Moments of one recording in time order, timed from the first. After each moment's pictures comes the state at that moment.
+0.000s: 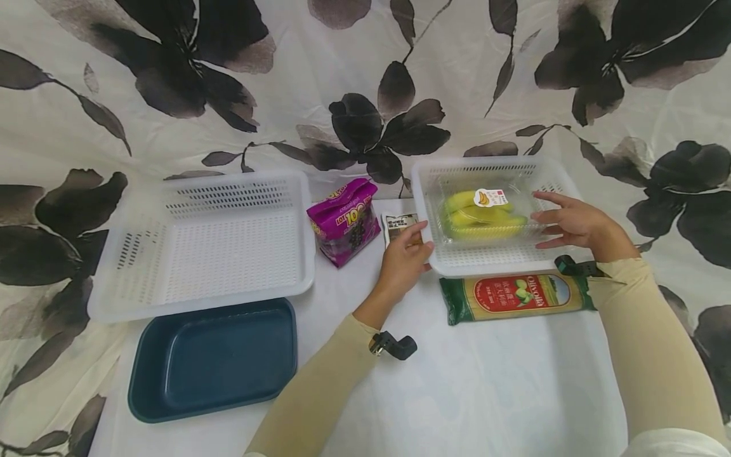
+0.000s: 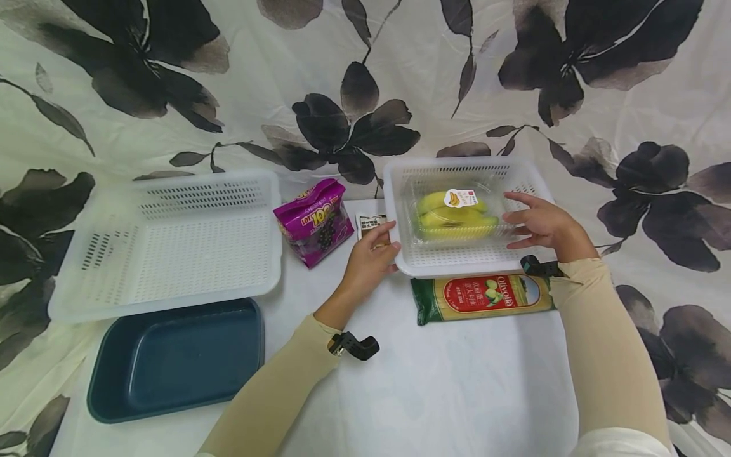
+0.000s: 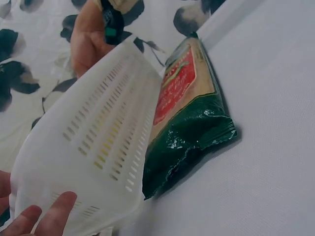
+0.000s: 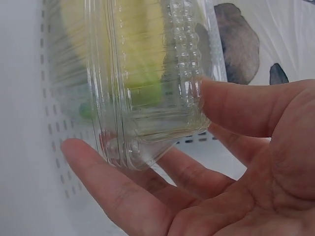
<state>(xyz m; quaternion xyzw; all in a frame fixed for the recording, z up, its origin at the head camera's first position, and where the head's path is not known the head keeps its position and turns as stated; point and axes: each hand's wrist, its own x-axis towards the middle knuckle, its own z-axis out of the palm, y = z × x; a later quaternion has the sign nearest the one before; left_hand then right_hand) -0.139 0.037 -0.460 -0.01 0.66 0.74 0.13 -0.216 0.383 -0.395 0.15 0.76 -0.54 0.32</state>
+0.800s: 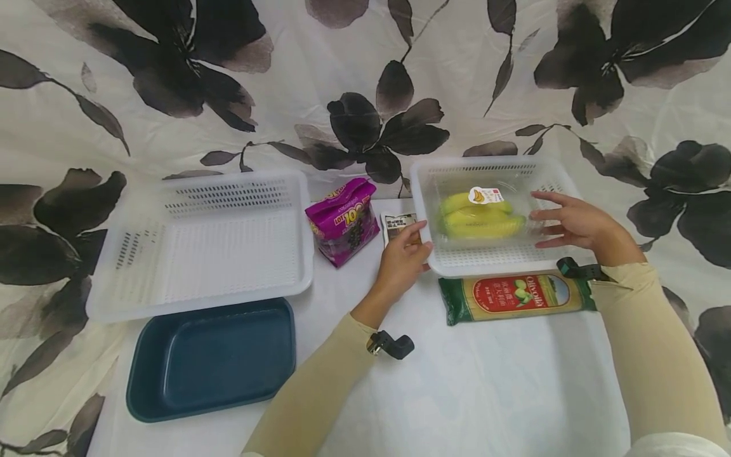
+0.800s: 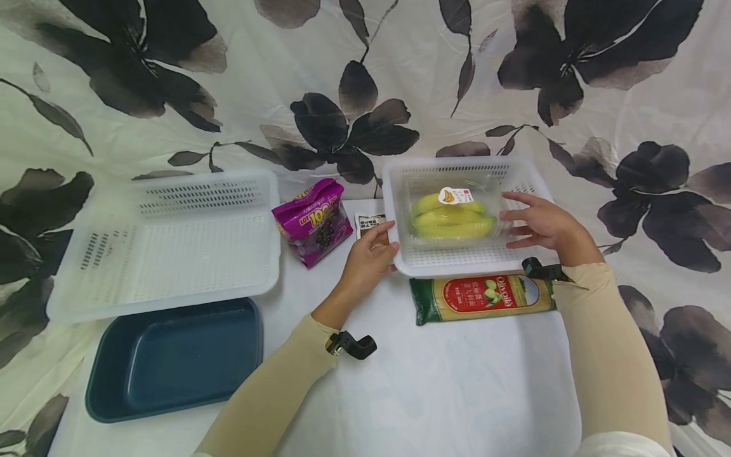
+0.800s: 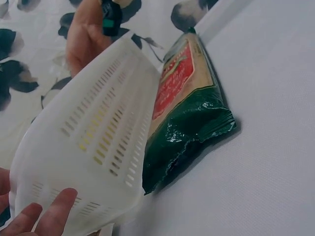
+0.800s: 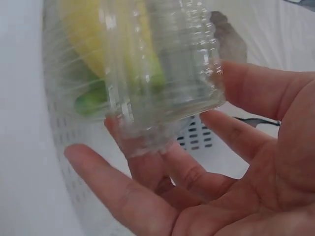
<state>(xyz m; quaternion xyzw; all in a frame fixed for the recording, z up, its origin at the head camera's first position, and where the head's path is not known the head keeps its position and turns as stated) -0.139 0.036 -0.457 -0.02 0.68 0.72 0.14 -0.210 0.378 -0.388 0.13 0.77 -0.54 0.31</state>
